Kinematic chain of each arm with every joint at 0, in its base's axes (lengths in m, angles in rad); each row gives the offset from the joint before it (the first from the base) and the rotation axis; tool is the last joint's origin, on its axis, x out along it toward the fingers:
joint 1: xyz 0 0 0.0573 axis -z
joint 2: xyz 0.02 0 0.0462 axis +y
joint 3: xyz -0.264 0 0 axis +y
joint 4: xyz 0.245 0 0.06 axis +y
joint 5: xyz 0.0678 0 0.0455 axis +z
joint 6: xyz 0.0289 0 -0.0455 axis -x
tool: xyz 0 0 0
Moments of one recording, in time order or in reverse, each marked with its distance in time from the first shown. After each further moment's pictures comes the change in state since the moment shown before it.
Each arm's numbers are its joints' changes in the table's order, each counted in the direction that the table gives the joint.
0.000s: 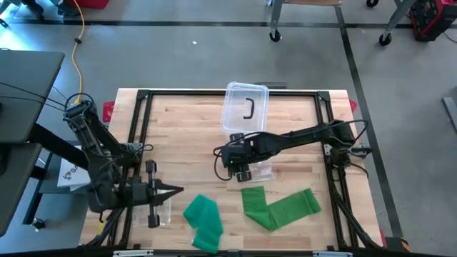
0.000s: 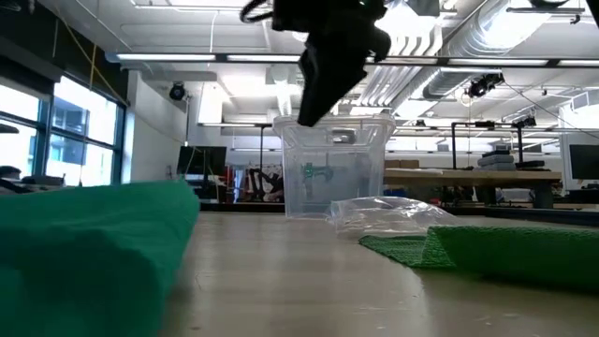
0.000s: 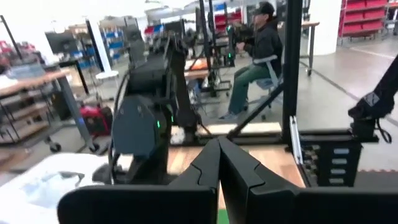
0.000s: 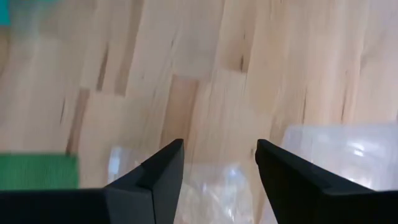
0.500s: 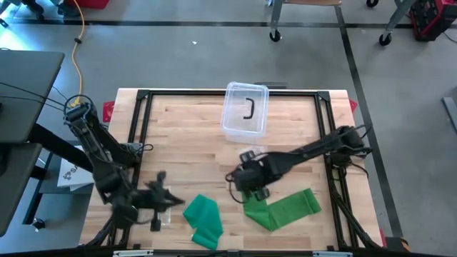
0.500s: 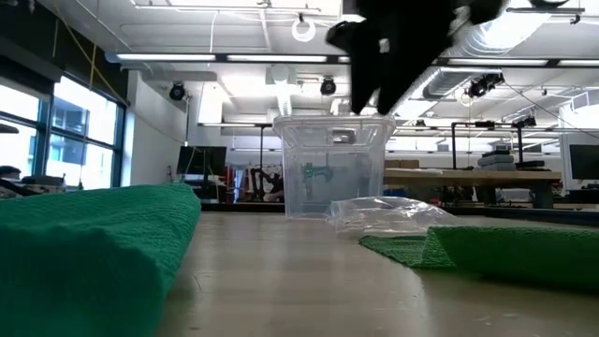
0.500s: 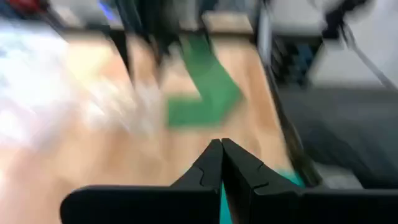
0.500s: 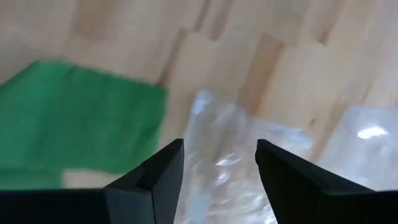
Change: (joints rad) left arm -0.037 0.066 0.000 0.591 -0.376 0.680; right arm -0.194 -0.066 0.067 0.152 0.002 -0.043
